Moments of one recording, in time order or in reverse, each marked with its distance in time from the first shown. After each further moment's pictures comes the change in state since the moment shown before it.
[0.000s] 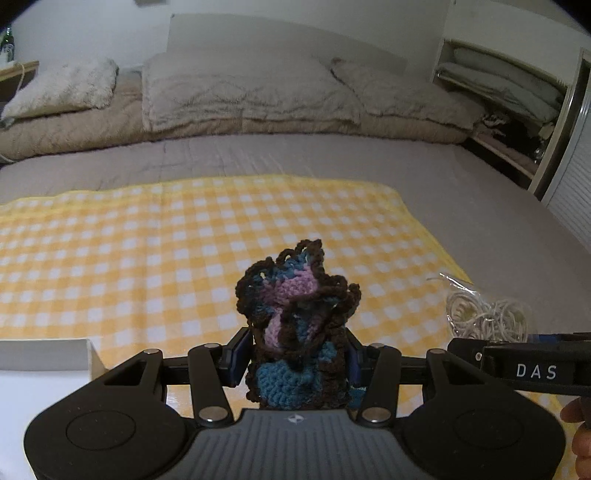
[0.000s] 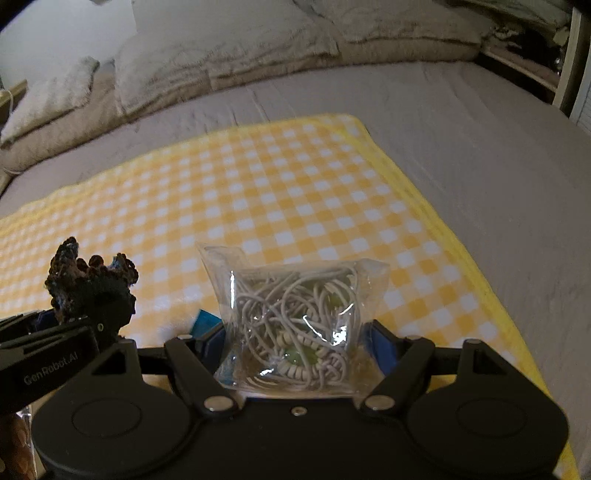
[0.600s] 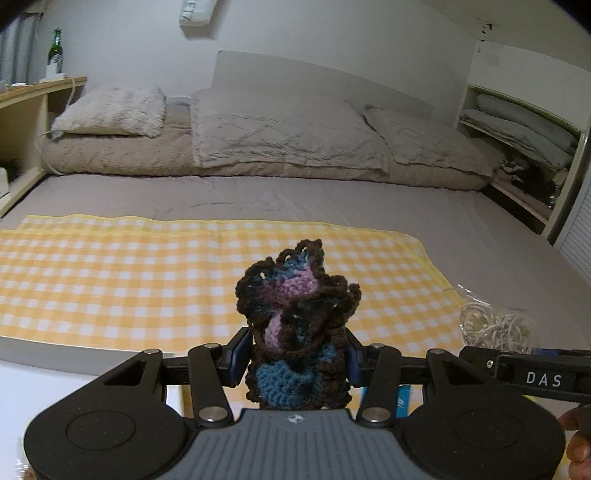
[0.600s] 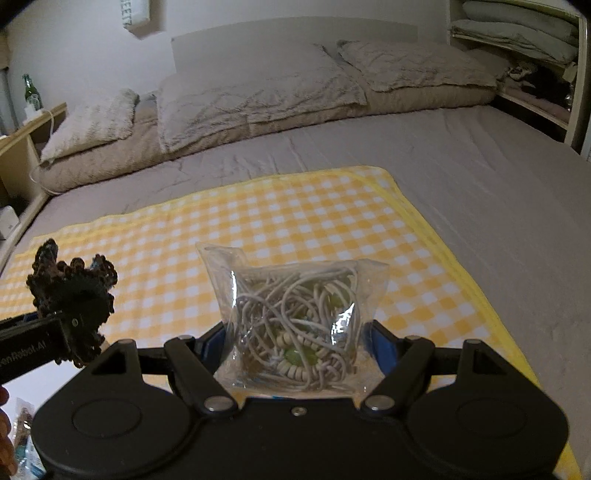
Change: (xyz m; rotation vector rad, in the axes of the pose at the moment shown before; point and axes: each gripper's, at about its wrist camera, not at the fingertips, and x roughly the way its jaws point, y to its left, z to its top) left arm -0.073 0.035 0.005 -0.069 -0.118 0.062; right arm -0.047 0.023 0.001 -0.034 -0.136 0.084
